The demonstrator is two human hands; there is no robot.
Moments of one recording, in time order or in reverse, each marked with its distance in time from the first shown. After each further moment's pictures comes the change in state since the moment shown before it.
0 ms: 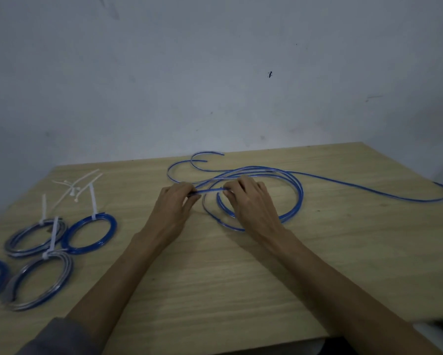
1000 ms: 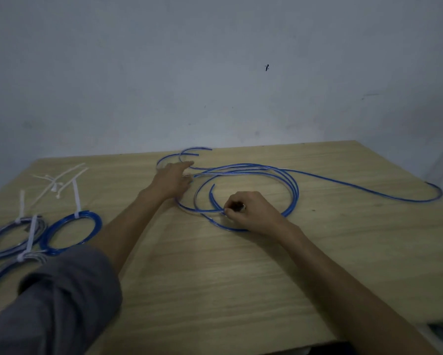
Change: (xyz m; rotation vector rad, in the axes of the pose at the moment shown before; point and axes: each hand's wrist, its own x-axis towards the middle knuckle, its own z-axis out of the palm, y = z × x) left_hand 0.086 -0.054 0.035 0.127 -0.405 -0.247; right_hand -0.007 0.038 0.001 0.429 -0.568 0.255
